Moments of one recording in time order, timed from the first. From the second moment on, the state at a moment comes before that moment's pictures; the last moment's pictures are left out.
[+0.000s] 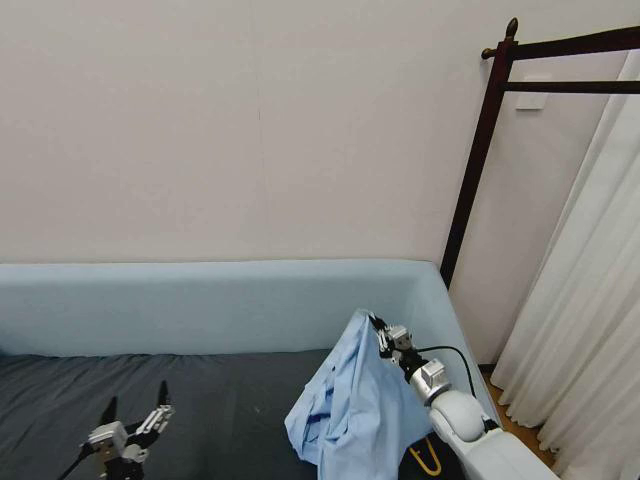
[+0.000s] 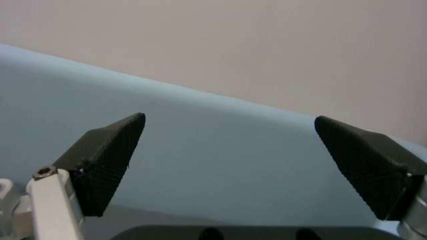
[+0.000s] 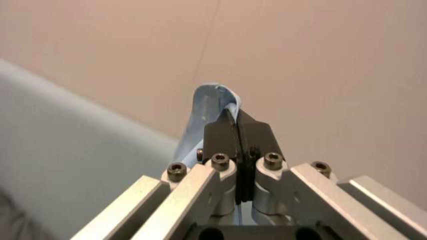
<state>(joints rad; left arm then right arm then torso) 1.44 -1.19 -0.55 -1.69 -0.62 -0.47 0.14 -0.67 1.08 -0.02 1.39 0.28 0.42 -0.04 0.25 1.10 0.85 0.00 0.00</state>
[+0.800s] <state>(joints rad) 1.17 -1.29 -0.32 -1.20 -0.71 -0.49 0.60 -0.57 1.11 -0.14 1.49 0.33 0.42 -0.02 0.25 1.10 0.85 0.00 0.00</state>
